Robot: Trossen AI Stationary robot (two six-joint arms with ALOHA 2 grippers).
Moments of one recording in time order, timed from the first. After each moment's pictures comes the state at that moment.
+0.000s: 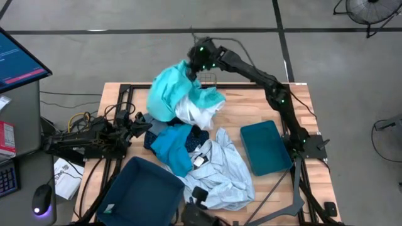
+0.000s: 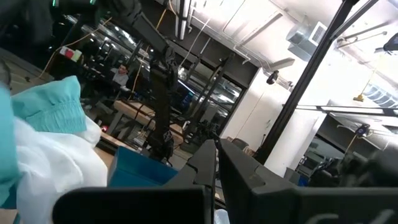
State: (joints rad) left arm 0.10 0.05 0.01 0.38 0.04 -0.58; right arm -0.56 2.31 2.35 -0.72 -0.11 -0.10
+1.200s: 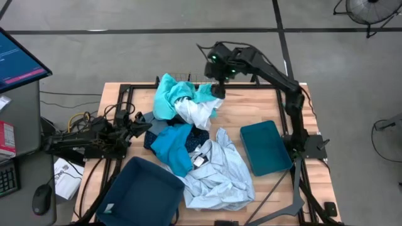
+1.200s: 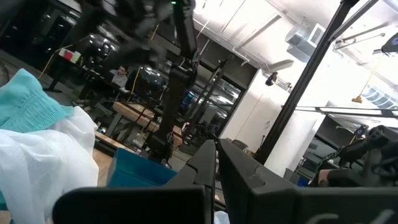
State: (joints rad) left arm 0.10 0.05 0.01 0.39 0.04 -0.58; right arm -0.45 2.02 2.35 -1.37 -0.05 -0.33
